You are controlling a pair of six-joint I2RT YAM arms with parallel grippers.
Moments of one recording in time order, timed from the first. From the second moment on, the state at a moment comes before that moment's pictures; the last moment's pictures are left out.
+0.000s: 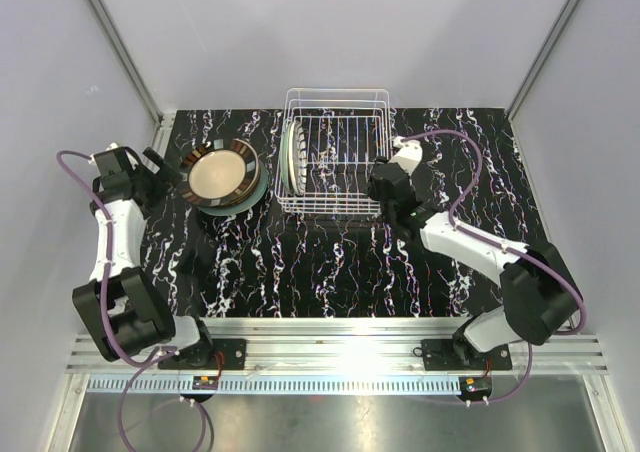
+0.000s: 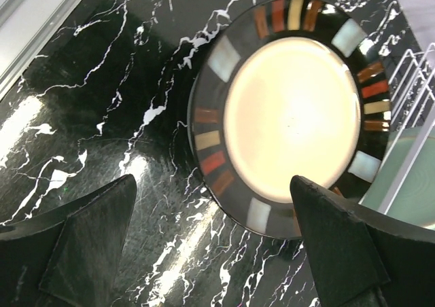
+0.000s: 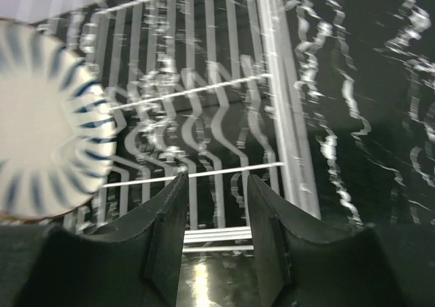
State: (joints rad) left arm 0.39 1.34 1.07 -0.47 0.20 -0.52; right arm 0.68 1.47 0.94 0.13 0.60 0.53
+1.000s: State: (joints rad) left arm 0.42 1.44 1.07 -0.47 0.21 -0.53; right arm 0.40 1.52 0.89 0.02 0.42 0.60
